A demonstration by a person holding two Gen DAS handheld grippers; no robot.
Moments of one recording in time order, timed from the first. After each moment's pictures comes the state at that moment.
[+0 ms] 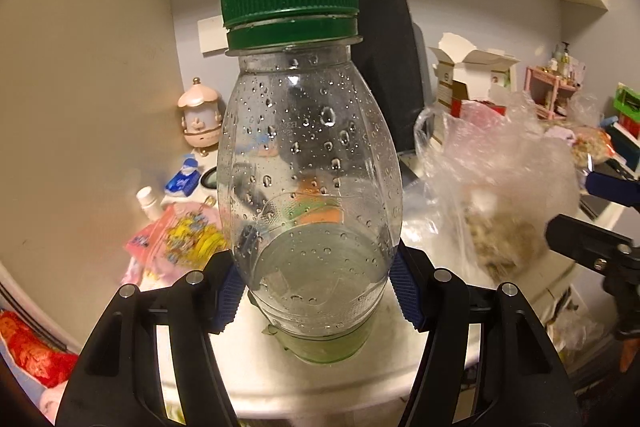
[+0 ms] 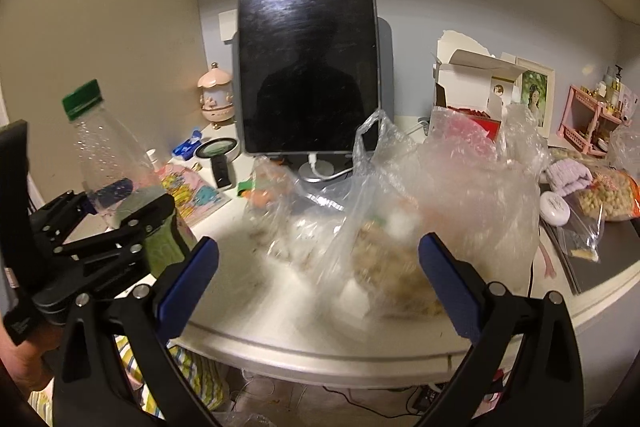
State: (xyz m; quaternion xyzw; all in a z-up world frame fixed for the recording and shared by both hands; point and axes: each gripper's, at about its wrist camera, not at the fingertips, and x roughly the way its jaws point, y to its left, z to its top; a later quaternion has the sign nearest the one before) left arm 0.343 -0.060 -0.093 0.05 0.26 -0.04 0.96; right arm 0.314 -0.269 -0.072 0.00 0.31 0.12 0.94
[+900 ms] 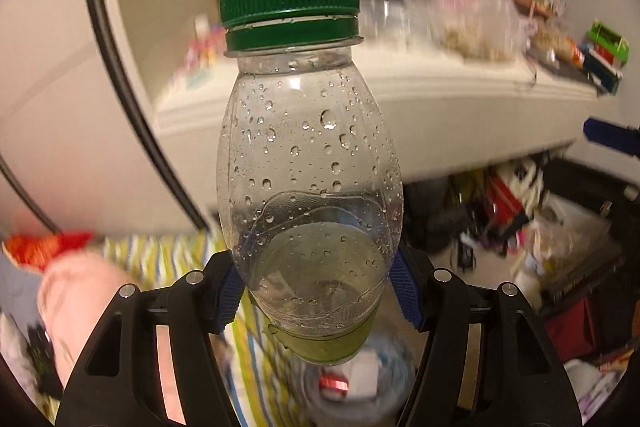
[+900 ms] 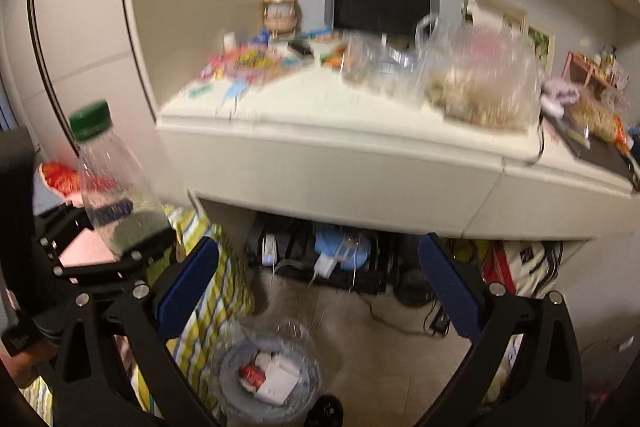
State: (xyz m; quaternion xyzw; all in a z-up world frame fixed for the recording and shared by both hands) left arm 0.104 0.017 -0.230 0.04 0.40 -0.05 0.91; right arm 0.088 -0.179 -0.164 -0.05 0.38 0.13 0.91
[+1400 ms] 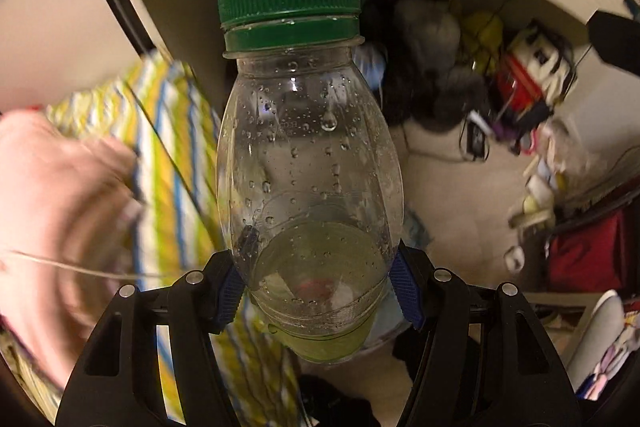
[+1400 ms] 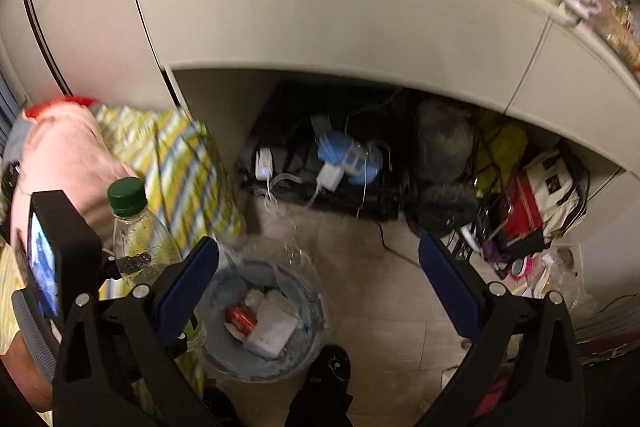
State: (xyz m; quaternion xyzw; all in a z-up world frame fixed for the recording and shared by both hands) left arm 0.061 0.000 -0.483 0.04 0.56 -0.05 0.83; right arm 0.063 -0.176 -0.345 -0.06 0.47 0.12 0.87
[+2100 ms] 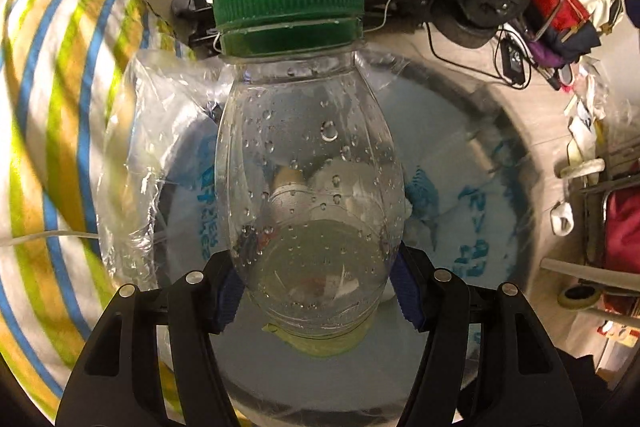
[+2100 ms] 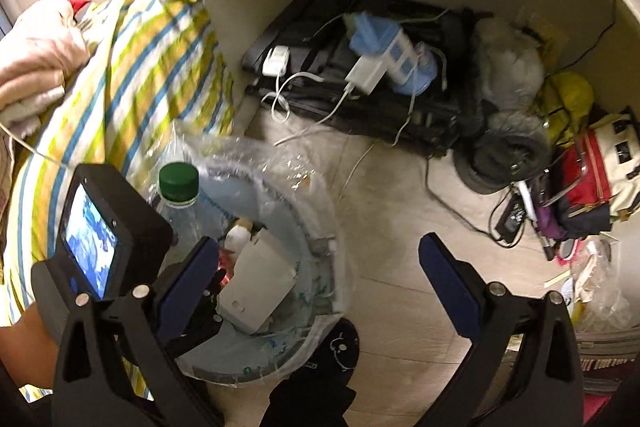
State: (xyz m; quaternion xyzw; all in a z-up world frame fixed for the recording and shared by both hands) left arm 0.072 -0.022 -0.698 0.06 0.63 -0.04 0.77; right arm 0.084 -0.166 -0.548 -0.09 0.55 0.18 0.81
